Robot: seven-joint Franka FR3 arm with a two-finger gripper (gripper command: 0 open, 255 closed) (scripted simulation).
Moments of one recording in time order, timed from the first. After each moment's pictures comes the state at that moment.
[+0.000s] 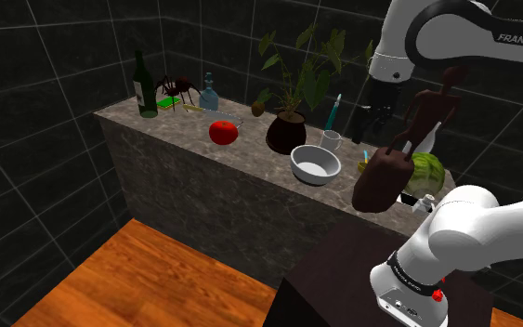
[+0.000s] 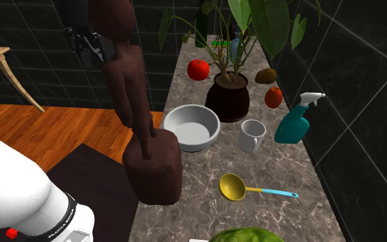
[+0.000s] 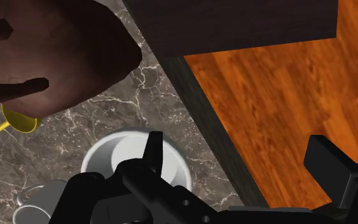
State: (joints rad) arm 0.01 -0.78 -0.01 -2.42 -0.05 1.54 0.15
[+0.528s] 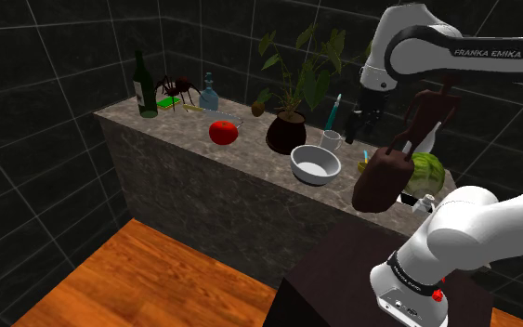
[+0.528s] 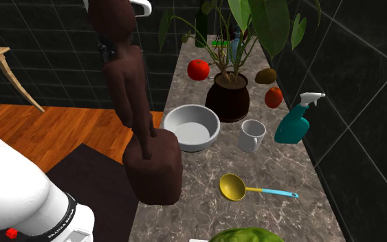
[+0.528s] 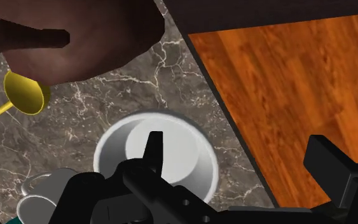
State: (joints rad) arm -0.02 -0.69 -0.10 -2.46 -0.12 1.71 0.05
